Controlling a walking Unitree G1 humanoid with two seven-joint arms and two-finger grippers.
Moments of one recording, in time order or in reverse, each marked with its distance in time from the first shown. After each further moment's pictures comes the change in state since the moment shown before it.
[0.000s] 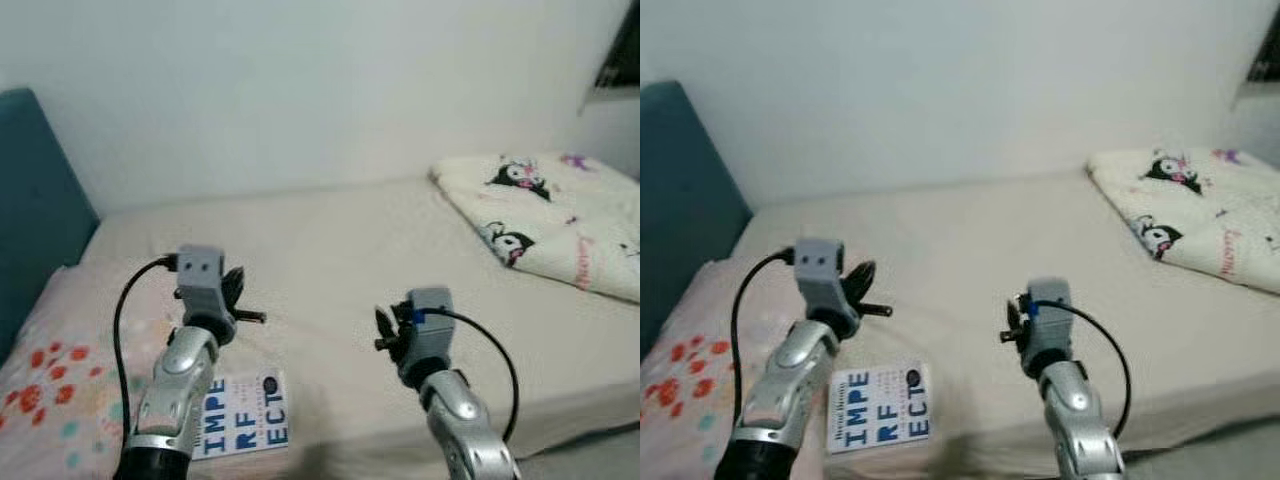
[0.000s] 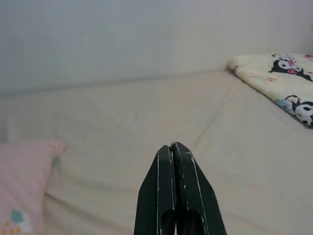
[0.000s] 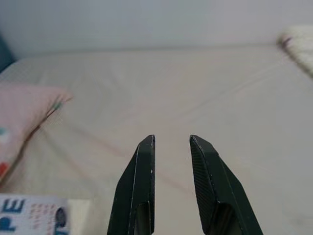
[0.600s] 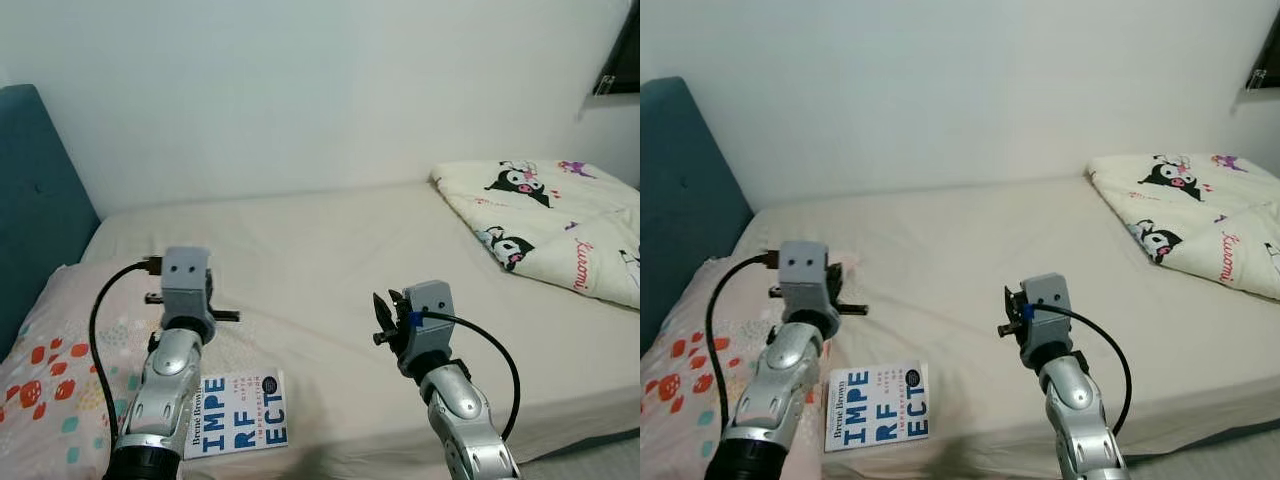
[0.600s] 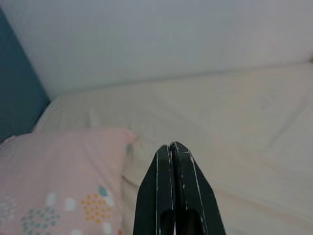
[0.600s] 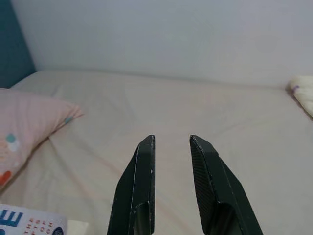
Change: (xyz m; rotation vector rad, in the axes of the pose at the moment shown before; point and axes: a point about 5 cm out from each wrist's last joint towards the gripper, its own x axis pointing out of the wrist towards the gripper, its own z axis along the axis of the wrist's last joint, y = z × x) left arm -0.002 0.027 -0.005 0.139 0.012 0.229; right arm 0.003 0.002 0.011 -0.109 -0.119 0.049
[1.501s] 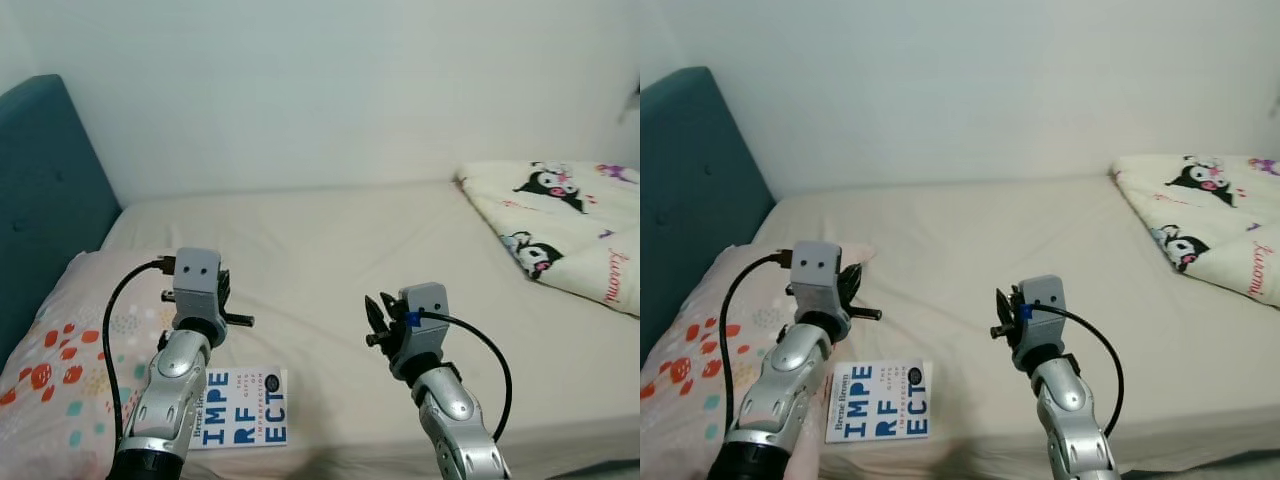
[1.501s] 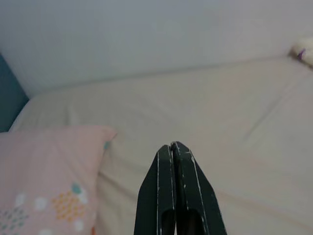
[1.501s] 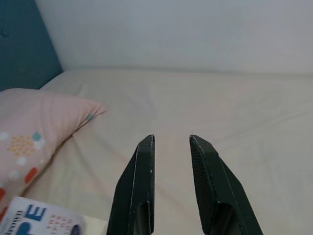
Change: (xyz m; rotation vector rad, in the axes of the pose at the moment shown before) left arm -0.005 -0.020 0.001 -0.036 -0.001 -0.166; right arm -0.002 0.007 -0.006 0.088 0.024 0.003
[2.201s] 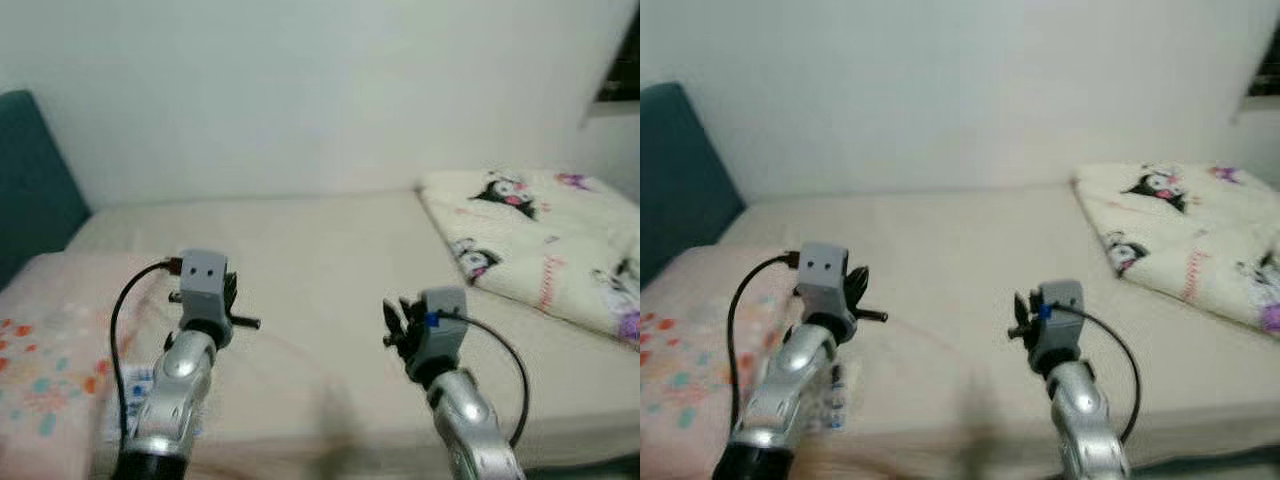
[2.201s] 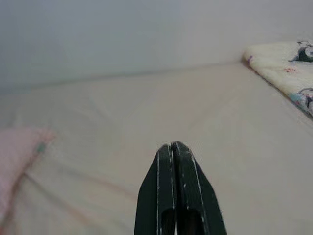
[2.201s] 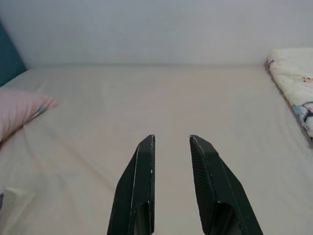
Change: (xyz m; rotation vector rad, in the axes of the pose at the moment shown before) left arm -0.001 0.000 0.000 0.000 0.010 0.001; right arm -0.002 -0.005 -0.002 0.040 0.015 -0.027
